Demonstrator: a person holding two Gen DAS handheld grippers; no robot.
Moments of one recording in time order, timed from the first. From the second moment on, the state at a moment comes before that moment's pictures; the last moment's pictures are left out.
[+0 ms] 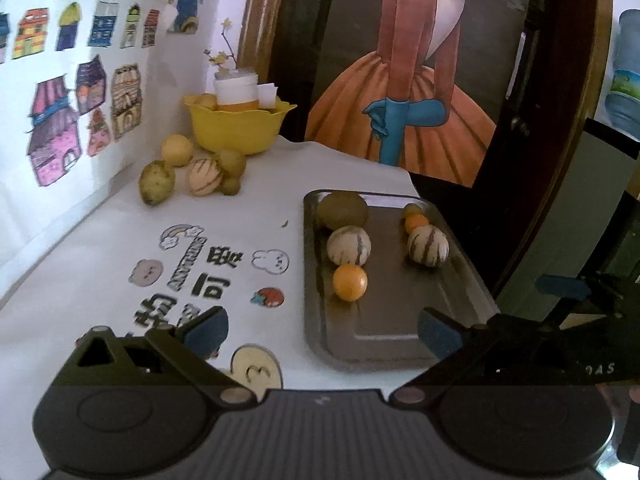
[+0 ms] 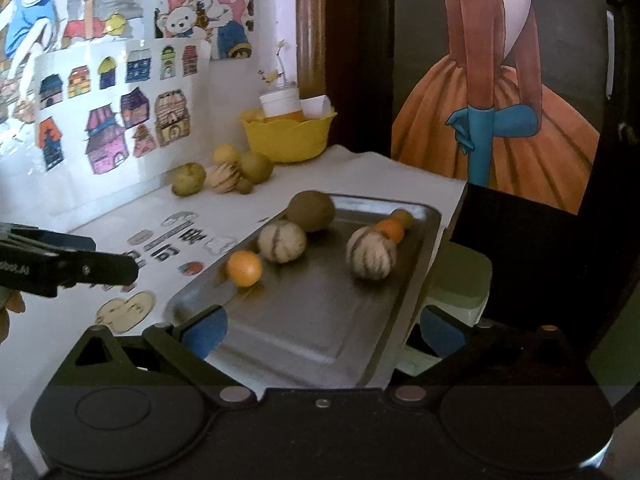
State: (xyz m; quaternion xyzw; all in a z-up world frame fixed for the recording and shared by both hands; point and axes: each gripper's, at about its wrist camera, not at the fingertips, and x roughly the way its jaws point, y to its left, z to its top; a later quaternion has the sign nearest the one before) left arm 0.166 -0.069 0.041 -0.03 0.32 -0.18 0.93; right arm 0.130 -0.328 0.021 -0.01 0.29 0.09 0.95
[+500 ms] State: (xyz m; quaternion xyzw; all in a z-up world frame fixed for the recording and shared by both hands) left arm 0.131 -0.013 0.029 0.00 0.38 -0.12 0.92; right arm 0.084 -0.277 0.021 0.00 0.35 0.16 0.93
